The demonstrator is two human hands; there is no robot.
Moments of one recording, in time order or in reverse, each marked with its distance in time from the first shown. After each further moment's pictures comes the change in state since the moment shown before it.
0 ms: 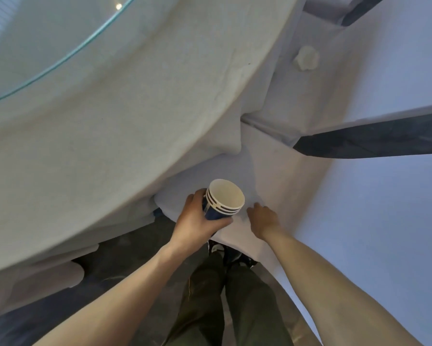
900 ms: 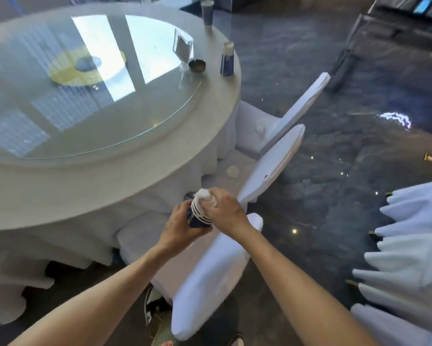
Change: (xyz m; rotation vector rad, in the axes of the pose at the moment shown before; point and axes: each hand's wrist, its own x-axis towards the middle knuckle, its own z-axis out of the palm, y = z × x) left_hand -0.174 0.283 0.083 -0.145 0.398 0.305; right_hand -0.333 0.153 -0.260 0.647 0.641 -0.446
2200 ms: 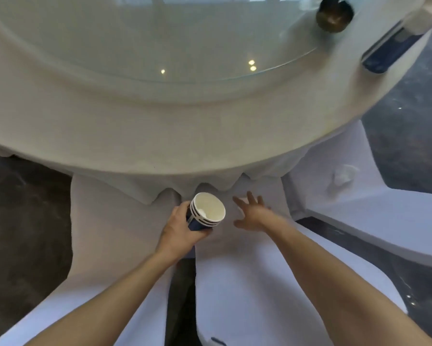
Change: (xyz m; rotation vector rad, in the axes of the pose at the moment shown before) left_hand 0.298 -0.035 0.171 -0.277 0.460 -0.686; right_hand 0.467 0.271 0.006 -1.011 -1.048 -0.195
